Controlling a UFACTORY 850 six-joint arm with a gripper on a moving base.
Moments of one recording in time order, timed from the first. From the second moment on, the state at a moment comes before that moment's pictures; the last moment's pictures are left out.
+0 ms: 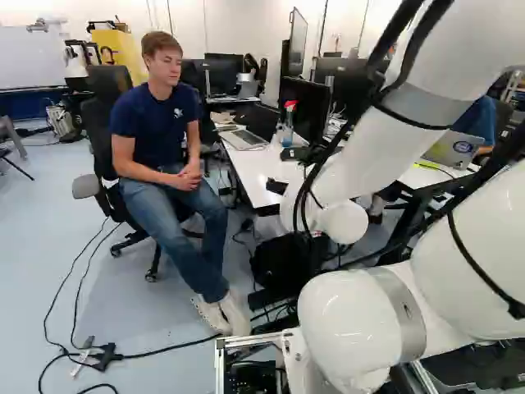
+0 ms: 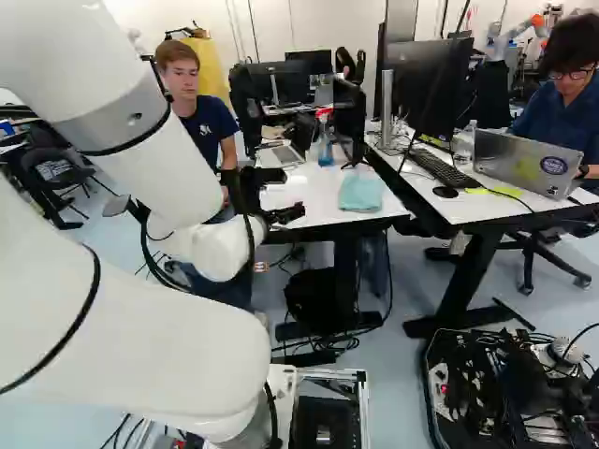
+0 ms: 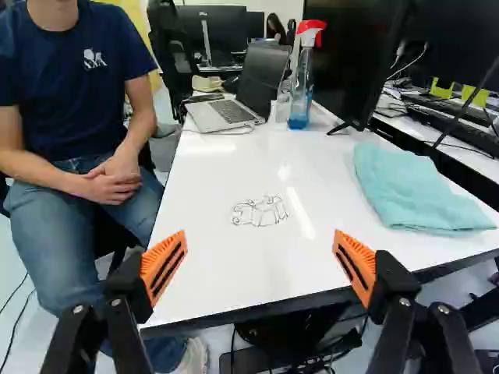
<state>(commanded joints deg) 0.0 16.0 -5.0 0.0 50.0 0.0</state>
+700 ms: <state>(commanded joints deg) -6.9 11.6 -14.5 0.0 49.8 0.0</state>
